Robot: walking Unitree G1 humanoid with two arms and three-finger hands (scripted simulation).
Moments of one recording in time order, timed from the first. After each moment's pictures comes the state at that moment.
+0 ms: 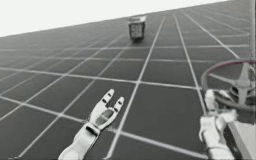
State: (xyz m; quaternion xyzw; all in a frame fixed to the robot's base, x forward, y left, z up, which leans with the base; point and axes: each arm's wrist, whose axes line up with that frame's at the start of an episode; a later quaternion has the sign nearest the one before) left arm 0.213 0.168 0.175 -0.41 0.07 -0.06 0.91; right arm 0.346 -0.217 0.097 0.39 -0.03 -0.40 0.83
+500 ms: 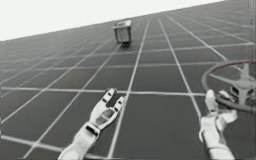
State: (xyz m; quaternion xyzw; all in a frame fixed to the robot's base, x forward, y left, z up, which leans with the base) left arm 0.214 0.166 0.176 -0.41 0.07 -0.07 0.91; right arm 0.345 -0.221 0.097 0.39 -0.03 -0.40 0.83
